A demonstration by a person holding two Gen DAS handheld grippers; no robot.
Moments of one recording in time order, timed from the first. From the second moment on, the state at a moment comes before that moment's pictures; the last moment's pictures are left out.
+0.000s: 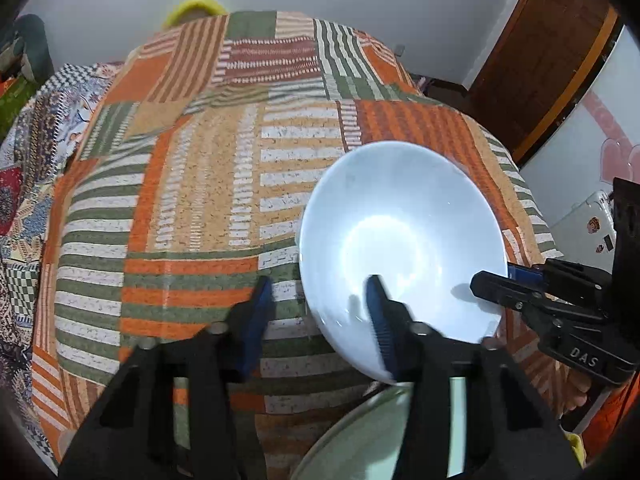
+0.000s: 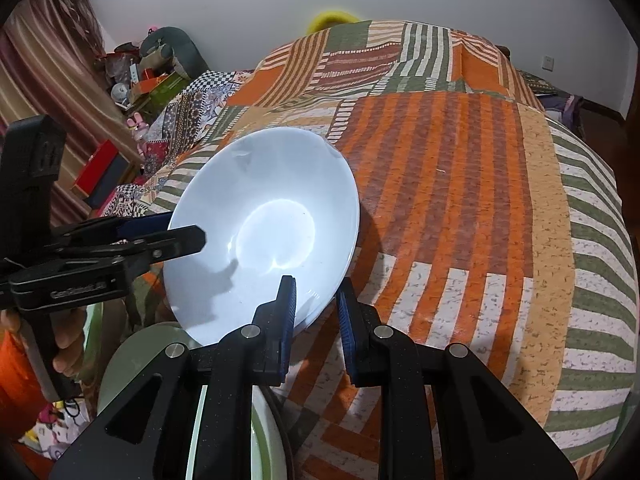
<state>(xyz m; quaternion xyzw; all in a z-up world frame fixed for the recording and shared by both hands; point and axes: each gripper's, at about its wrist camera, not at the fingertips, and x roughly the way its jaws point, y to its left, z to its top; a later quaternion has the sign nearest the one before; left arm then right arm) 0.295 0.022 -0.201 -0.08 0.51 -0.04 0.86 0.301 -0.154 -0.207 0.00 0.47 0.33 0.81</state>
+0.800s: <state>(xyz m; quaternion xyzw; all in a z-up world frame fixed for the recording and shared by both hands) 0.268 0.030 -0.184 -0.09 0.49 -0.06 0.87 0.277 -0.144 -0.186 -0.01 0.47 0.32 0.82</state>
